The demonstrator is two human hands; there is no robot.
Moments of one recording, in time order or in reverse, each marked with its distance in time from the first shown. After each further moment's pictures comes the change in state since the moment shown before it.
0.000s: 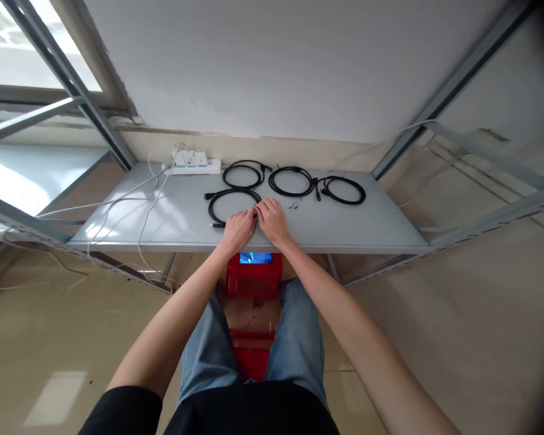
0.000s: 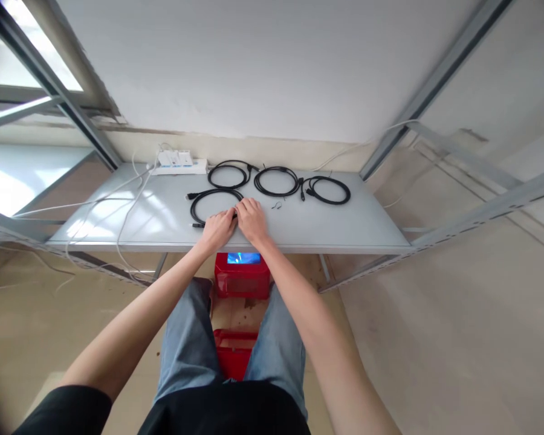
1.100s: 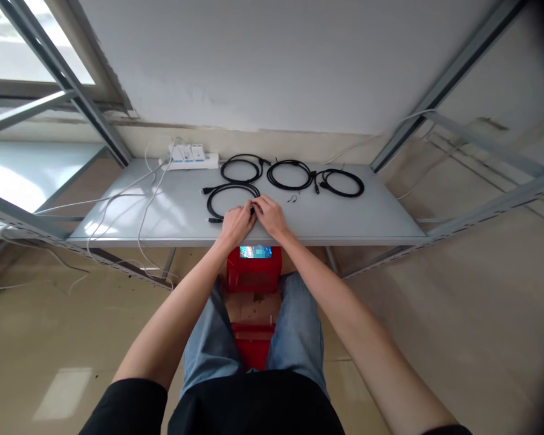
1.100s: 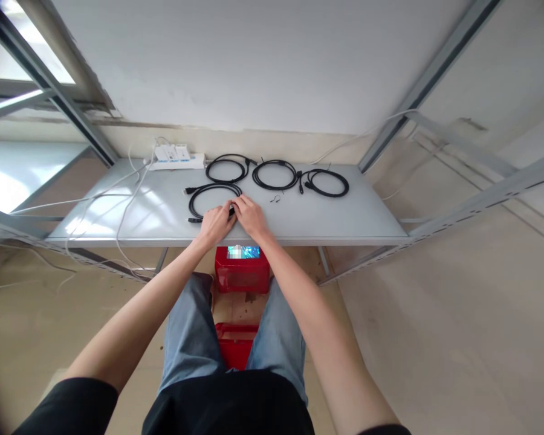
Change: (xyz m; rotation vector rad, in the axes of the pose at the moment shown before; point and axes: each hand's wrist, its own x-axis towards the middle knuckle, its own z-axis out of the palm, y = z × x) left_hand -0.002 0.000 -0.003 -0.001 -0.017 -0.061; right_hand -0.002 0.000 0.004 0.186 -0.065 0.107
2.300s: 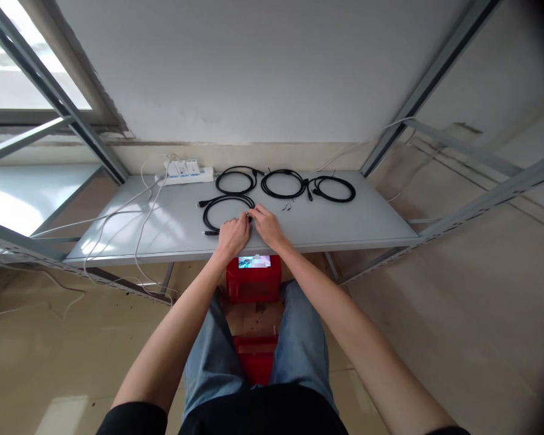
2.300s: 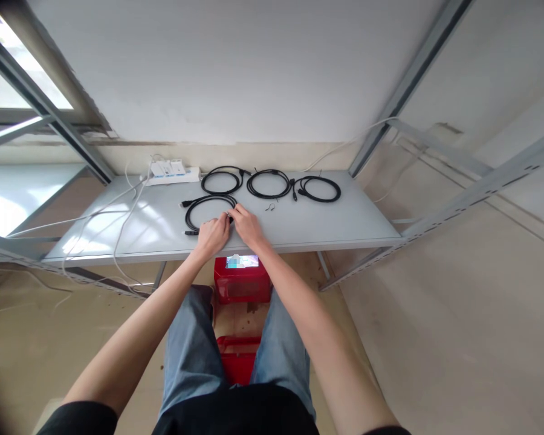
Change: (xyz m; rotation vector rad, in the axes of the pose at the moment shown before) left_hand -0.003 0.003 -0.006 0.010 -0.001 -0.031; right_hand -0.001 0.002 0.001 -0.059 -0.022 0.019
